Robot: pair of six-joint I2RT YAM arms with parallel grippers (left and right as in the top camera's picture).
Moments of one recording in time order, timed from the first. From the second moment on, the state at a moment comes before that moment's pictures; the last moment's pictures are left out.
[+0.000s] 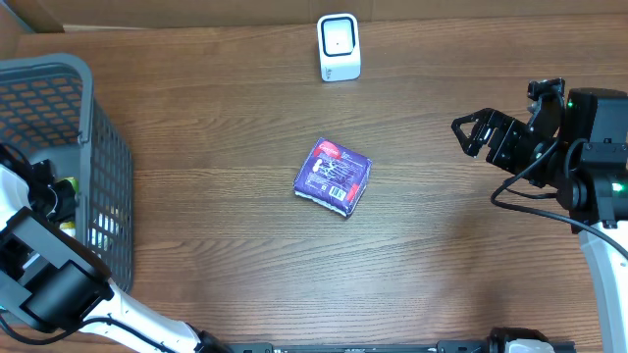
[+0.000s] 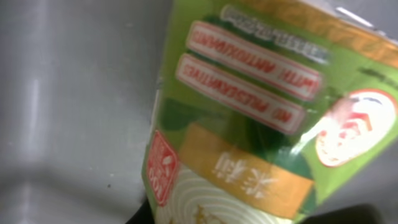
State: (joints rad) left arm 0.81 2.05 1.56 -0.93 -0.08 0.29; right arm -0.05 1.21 1.22 -0.84 -0.48 0.41
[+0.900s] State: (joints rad) left arm 0.48 2.01 2.65 -1.56 0.01 -0.03; right arm -0.05 1.21 1.22 -0.85 -0.48 0.41
